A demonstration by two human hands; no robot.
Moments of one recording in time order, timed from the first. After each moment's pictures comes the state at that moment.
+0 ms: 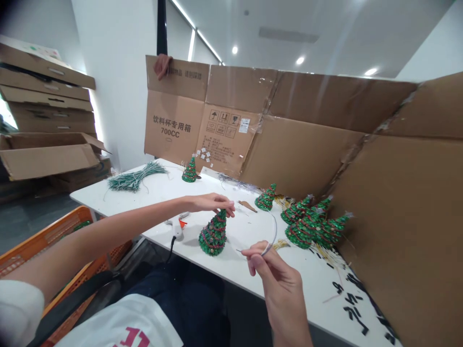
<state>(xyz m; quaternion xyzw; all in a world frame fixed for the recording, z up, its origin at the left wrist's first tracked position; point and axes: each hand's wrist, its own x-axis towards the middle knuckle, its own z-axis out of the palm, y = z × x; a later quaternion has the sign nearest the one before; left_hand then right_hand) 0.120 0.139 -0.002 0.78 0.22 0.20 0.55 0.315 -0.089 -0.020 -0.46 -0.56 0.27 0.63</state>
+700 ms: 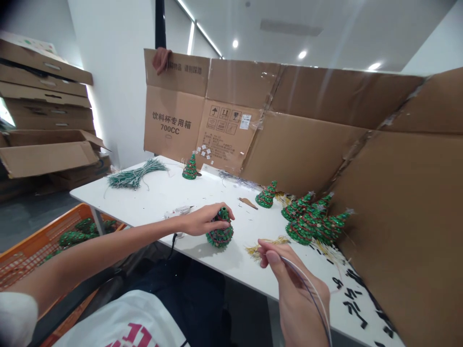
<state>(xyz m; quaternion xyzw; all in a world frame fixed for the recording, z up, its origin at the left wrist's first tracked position) 0.101 0.079 -0.024 0.88 0.17 0.29 0.33 0.318 -0.101 -0.018 -0.48 -0.50 0.20 0.69</state>
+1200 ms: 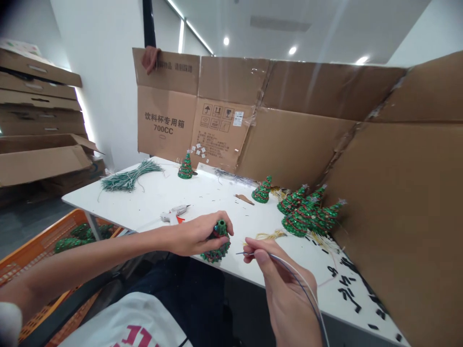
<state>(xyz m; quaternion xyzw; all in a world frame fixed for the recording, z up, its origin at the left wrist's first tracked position) 0.094 0.017 0.007 0.91 0.12 0.27 0.30 0.302 -0.110 -0.005 -0.45 -0.49 0.26 0.70</state>
